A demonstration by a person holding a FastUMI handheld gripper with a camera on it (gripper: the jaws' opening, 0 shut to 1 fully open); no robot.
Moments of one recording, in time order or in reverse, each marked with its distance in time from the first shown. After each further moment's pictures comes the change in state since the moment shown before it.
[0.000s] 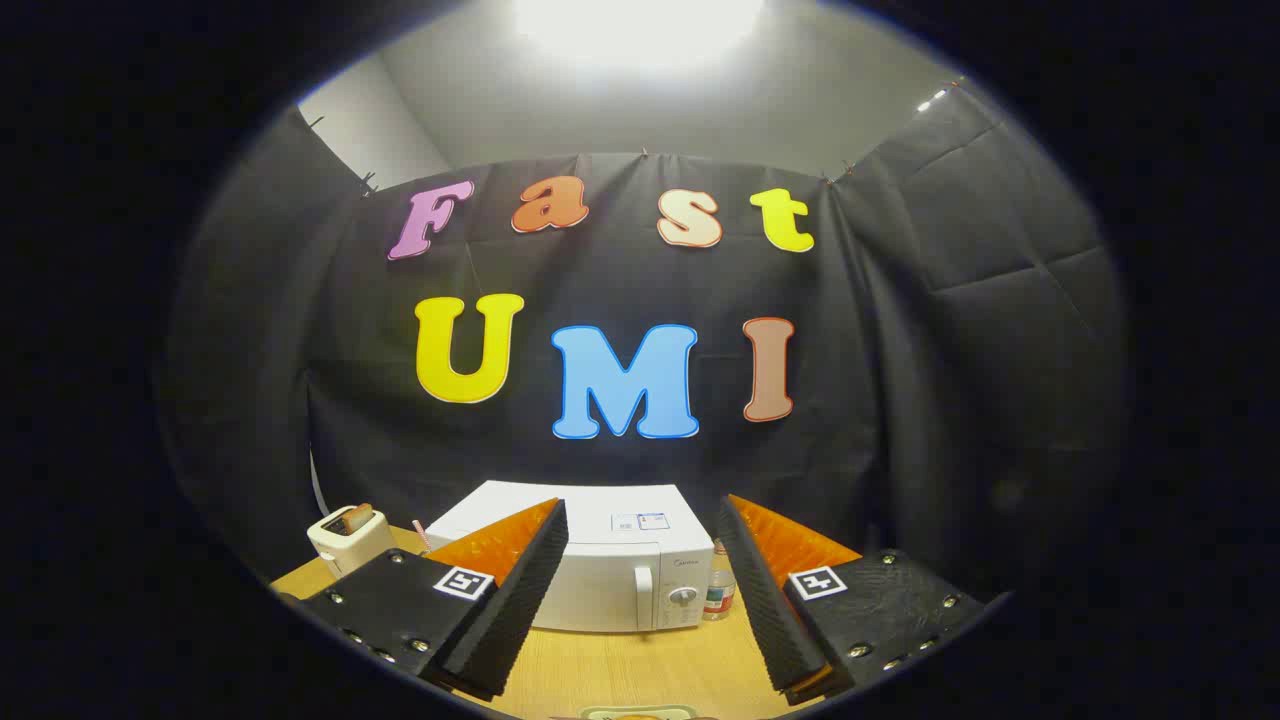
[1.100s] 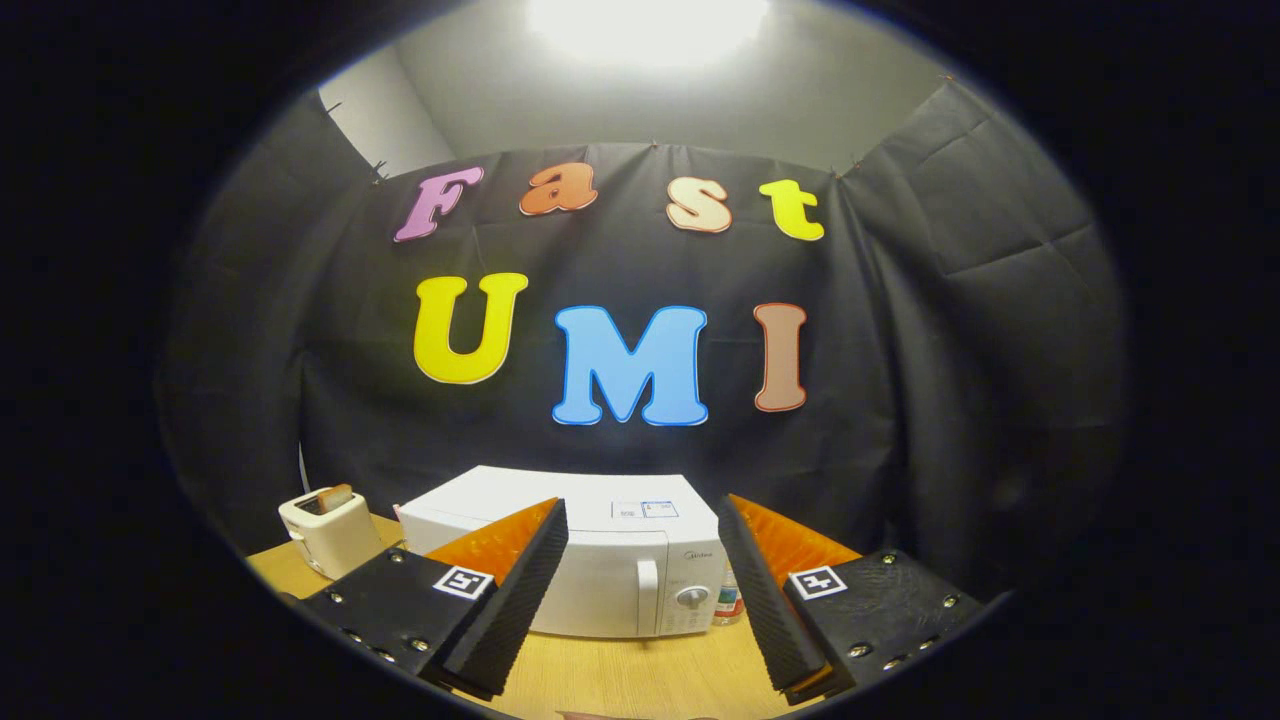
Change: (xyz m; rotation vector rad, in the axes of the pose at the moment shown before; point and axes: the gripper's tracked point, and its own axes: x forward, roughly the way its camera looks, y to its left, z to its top) arm 0.051 0.002 -0.069 -0.011 -0.034 0.015
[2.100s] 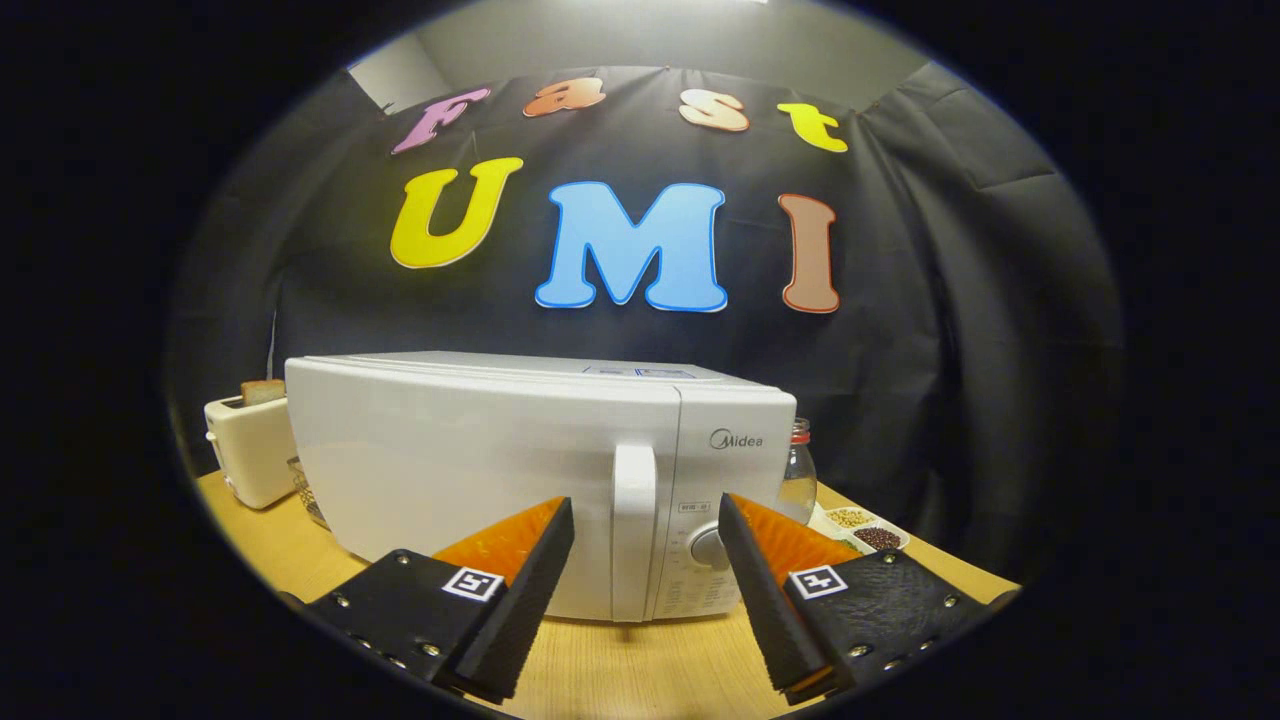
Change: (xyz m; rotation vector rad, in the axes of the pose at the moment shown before) arm 0.118 -0.013 -0.181 -0.048 0.140 0.002
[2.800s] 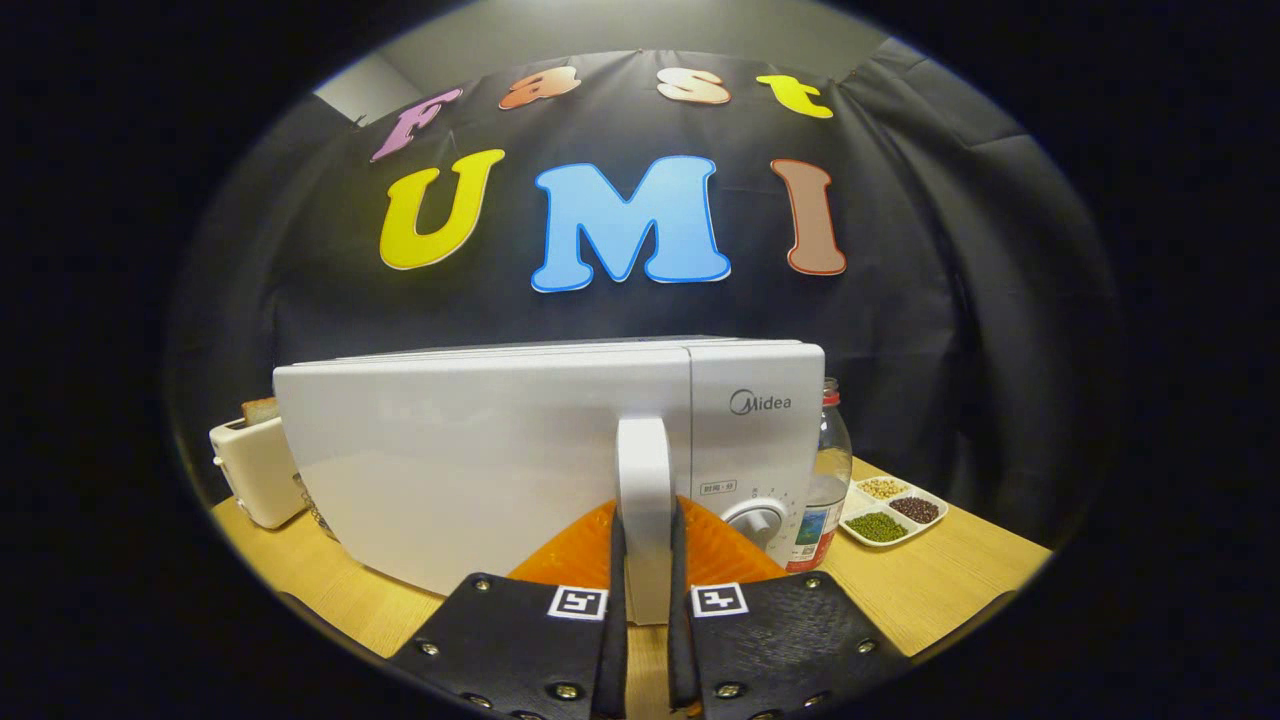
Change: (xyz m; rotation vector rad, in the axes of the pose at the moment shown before) arm 0.013 0.013 -0.015 0.107 0.053 0.065
